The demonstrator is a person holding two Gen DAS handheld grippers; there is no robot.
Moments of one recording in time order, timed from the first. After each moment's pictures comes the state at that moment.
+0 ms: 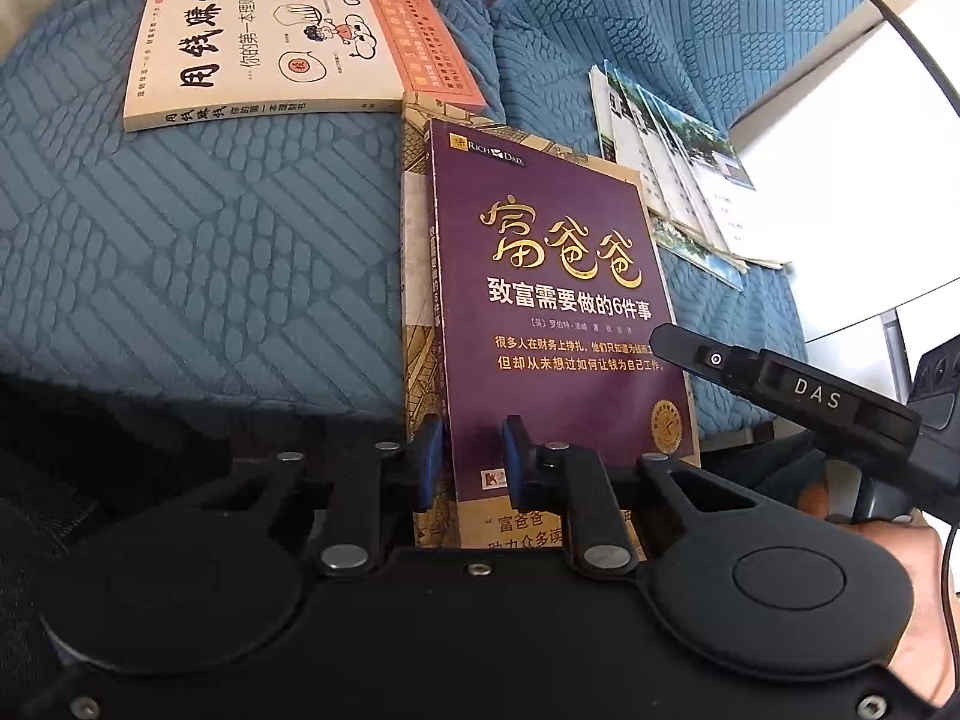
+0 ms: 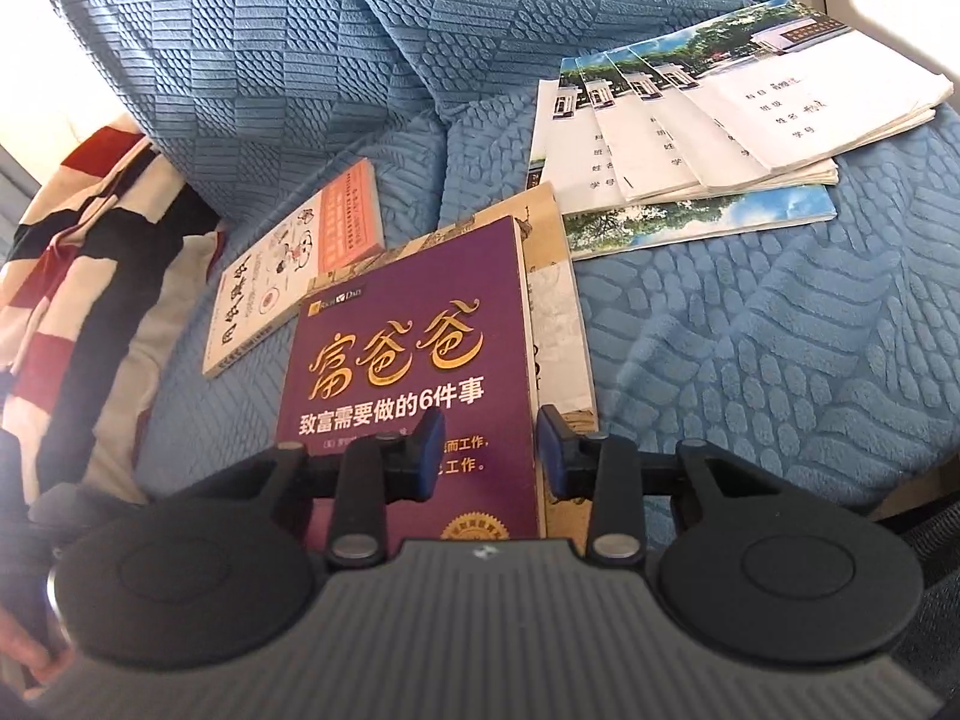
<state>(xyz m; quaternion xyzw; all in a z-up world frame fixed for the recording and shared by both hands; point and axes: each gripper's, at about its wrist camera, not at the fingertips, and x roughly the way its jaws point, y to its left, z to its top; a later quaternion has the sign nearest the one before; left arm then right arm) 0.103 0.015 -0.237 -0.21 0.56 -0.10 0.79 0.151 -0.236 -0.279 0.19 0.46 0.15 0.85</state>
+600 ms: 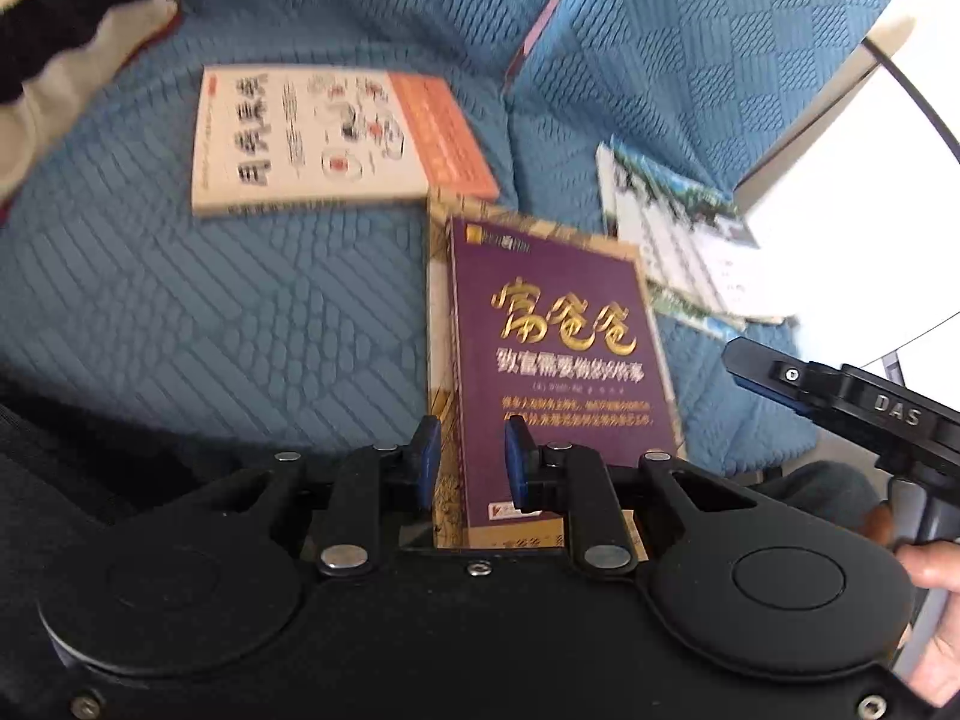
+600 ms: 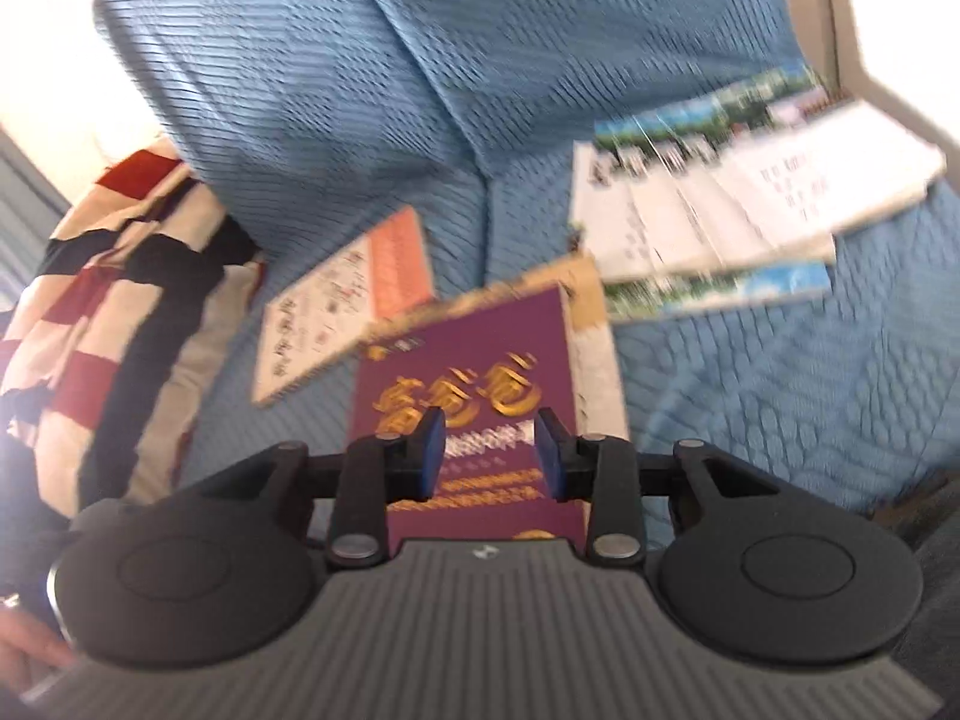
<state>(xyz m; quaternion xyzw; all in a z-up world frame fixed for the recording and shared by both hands) 0.089 0.027 -0.185 -0.20 0.51 -0.06 0.84 0.137 -0.231 -0.217 0.18 0.42 0.17 0.88</state>
